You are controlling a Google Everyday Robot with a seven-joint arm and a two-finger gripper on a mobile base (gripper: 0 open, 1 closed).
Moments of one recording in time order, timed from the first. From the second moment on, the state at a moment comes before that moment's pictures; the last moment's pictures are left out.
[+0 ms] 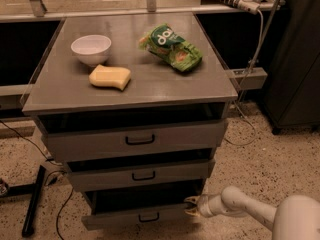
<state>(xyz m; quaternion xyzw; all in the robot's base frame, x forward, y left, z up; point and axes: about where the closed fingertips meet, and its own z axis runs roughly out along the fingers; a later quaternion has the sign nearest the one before) 0.525 -0.160 0.177 -0.66 0.66 0.17 0.32</state>
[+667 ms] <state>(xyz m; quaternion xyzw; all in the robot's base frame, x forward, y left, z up) 0.516 -0.157 0.181 -0.67 0.65 0.16 0.33</state>
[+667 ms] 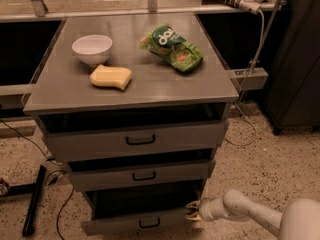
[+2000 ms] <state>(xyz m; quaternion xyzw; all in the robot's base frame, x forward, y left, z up) 0.500 -0.159 0.182 -0.66 0.65 0.16 0.33</state>
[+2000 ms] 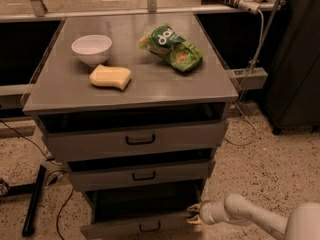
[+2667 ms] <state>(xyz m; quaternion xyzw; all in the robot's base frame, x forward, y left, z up) 0.493 -0.163 0.179 -0.66 0.65 0.17 0.32</state>
